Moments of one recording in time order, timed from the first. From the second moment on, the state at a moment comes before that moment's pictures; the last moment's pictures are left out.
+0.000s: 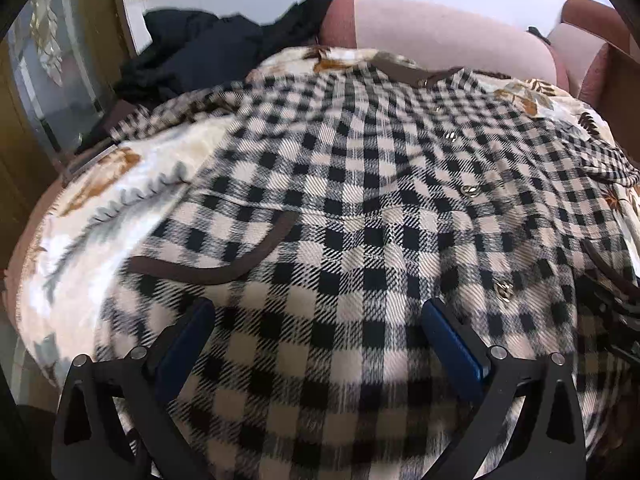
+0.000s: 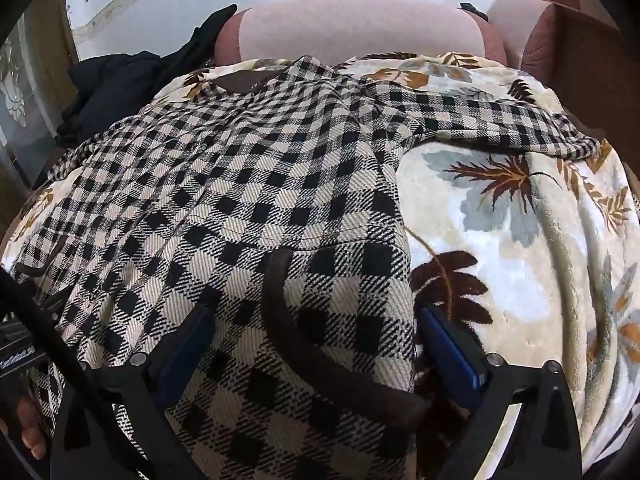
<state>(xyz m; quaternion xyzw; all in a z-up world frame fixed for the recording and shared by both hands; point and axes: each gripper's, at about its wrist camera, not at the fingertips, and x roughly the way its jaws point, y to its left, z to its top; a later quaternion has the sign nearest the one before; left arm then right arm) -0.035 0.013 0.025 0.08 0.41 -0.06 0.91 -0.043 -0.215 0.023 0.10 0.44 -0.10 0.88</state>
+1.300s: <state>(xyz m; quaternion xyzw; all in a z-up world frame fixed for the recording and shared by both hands) -0.095 -0.002 0.015 0.08 0.42 -0.21 0.88 -0.052 -0.301 0.062 0.20 0.41 -0.11 0.88</state>
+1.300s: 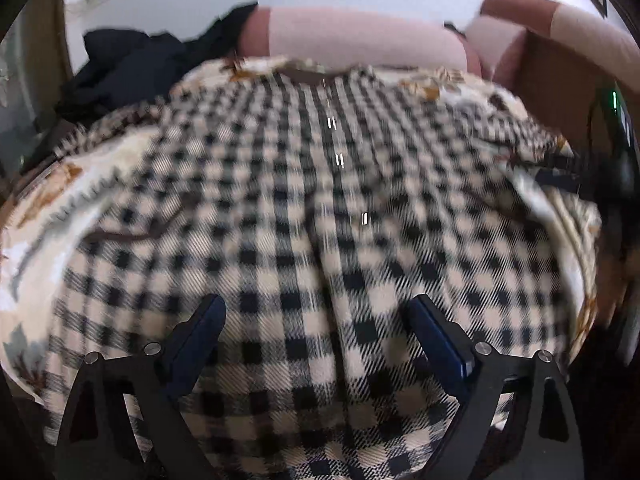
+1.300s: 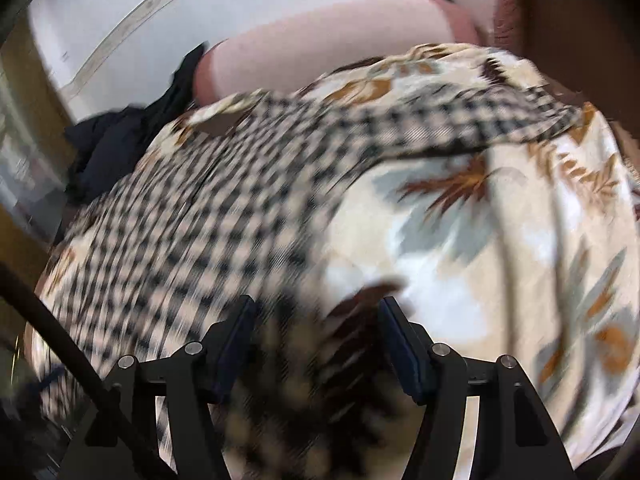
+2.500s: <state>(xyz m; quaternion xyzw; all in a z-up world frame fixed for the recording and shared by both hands) -0.087 0.018 0.051 0.04 0.41 -0.18 0.89 0.083 -0.400 0.144 0.26 0.29 -0.05 0.92</state>
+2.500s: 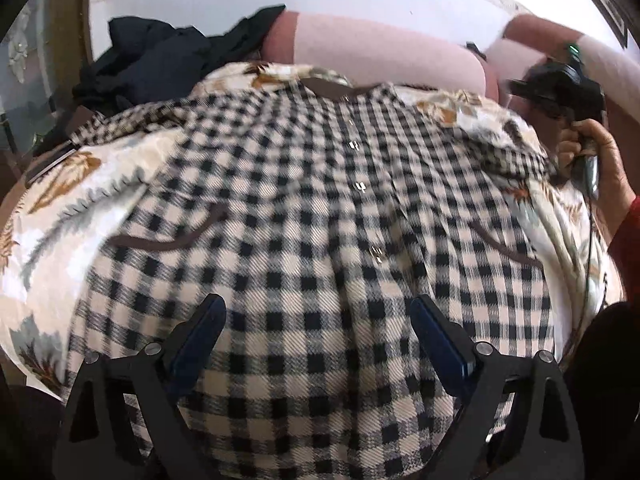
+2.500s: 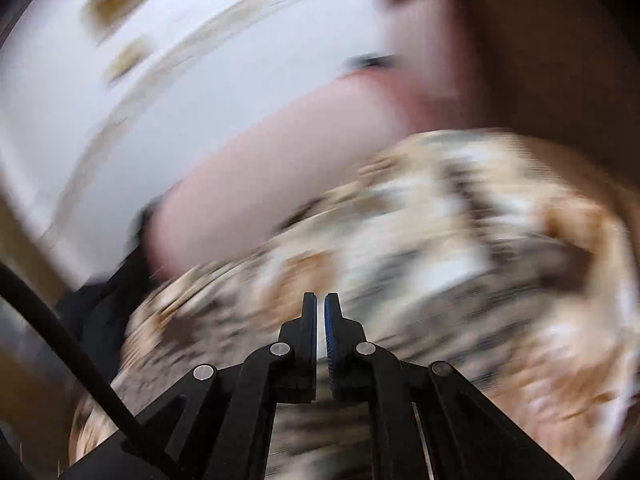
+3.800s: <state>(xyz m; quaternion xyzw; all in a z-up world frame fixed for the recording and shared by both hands) -0.078 0.029 0.051 0.03 0.42 -0.16 0.89 0.099 -0.368 0.105 0.21 0.32 -0.06 0.92</state>
